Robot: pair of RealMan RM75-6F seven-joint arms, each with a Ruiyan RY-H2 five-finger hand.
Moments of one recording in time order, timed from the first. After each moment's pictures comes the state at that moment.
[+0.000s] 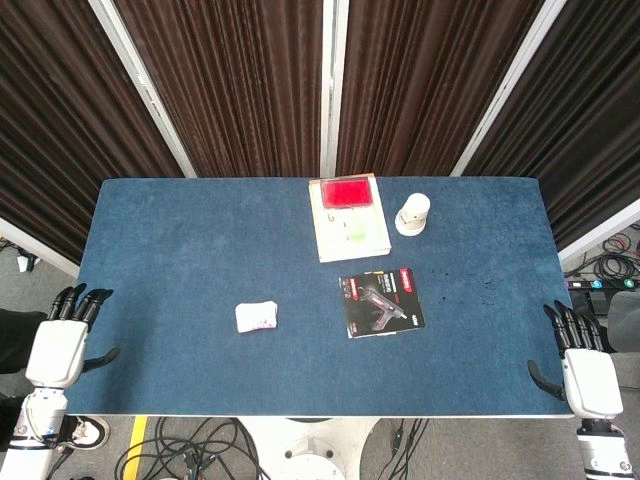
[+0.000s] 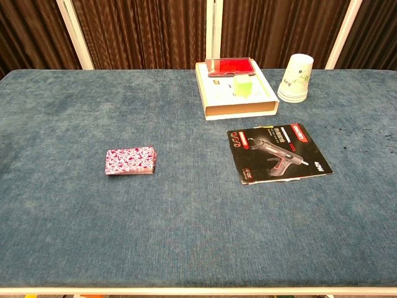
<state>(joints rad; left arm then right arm) -0.12 -1.28 -0.05 -1.57 1.51 1.49 0.16 0.01 -1.23 0.04 -1.54 -1.52 1.52 0.04</state>
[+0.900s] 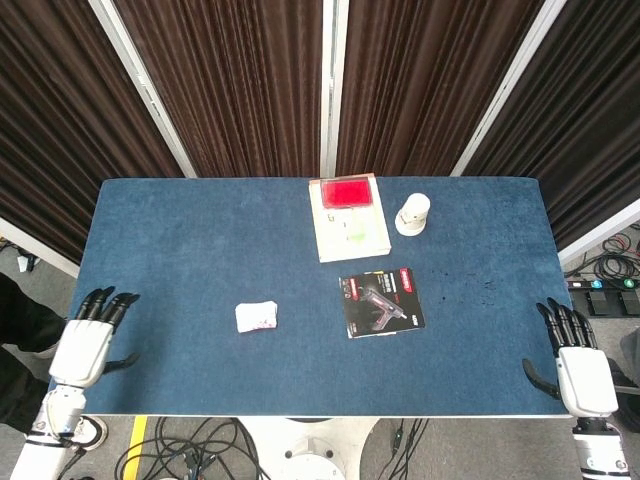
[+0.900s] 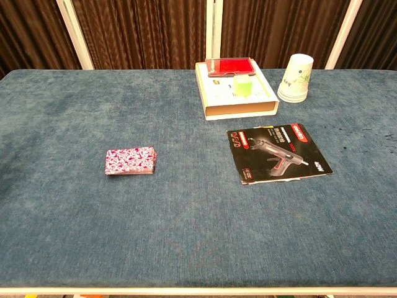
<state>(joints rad) -0.16 -1.29 -0.03 -1.62 1.54 1.42 0.19 0.02 -1.22 0.04 -1.58 -1.55 1.53 0.00</state>
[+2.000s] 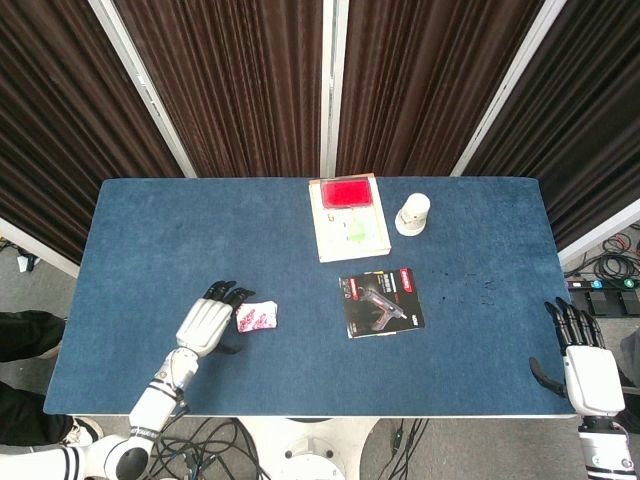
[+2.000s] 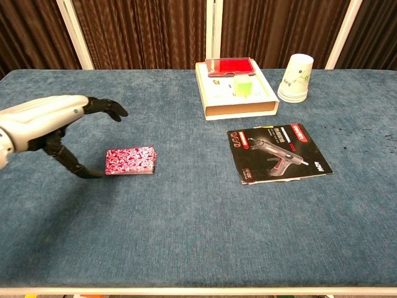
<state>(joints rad) -0.47 -1.60 -0.16 -1.64 1.23 1.05 0.43 0.02 -1.22 0.05 -1.55 -1.51 1.52 0.03</state>
